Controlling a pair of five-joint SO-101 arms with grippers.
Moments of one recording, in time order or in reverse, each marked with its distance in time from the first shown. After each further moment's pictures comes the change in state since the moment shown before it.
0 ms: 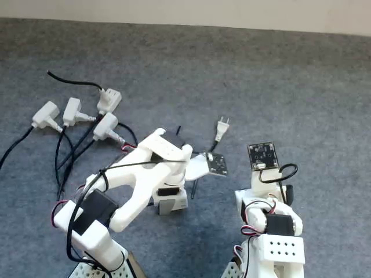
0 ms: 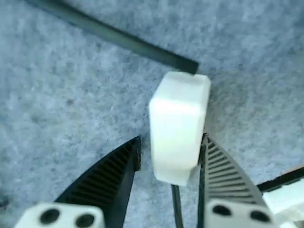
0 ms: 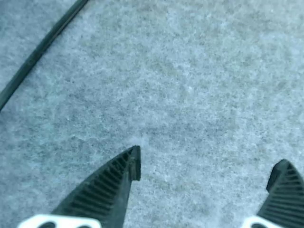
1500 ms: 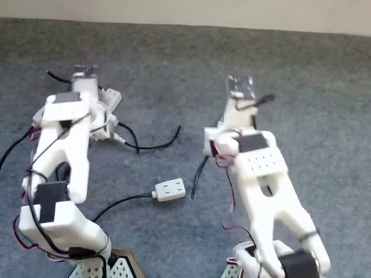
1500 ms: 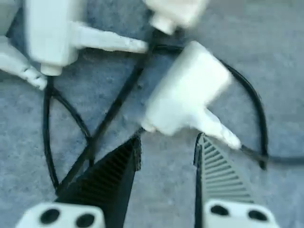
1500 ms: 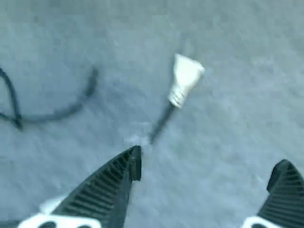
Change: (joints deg) left arm -41.6 0.0 -14.2 -9.1 47.1; right arm -18.5 53.7 -50.3 -1.5 -25.8
